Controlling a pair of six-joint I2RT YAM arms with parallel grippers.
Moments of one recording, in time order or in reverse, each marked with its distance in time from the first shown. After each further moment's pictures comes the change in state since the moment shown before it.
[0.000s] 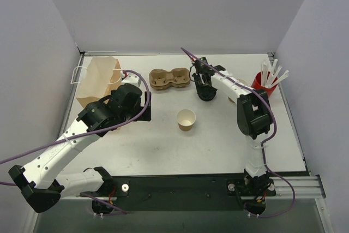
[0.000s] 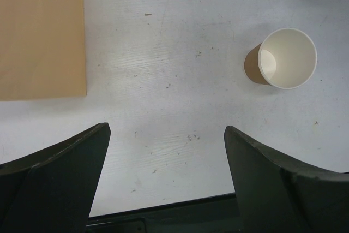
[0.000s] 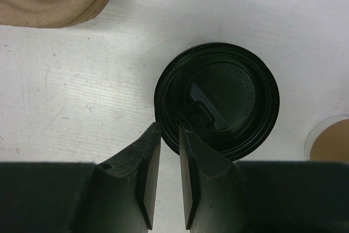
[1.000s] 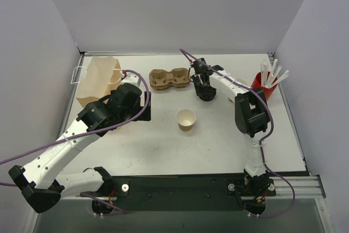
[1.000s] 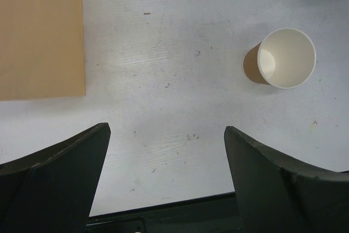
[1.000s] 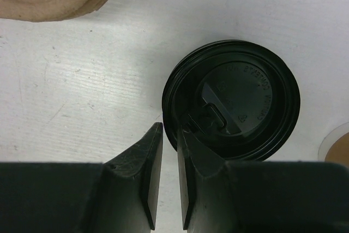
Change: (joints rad) left arm 0.007 0.001 0.000 0.000 0.013 0.000; right arm 0.000 0.039 0.034 -0.038 -0.033 -0.004
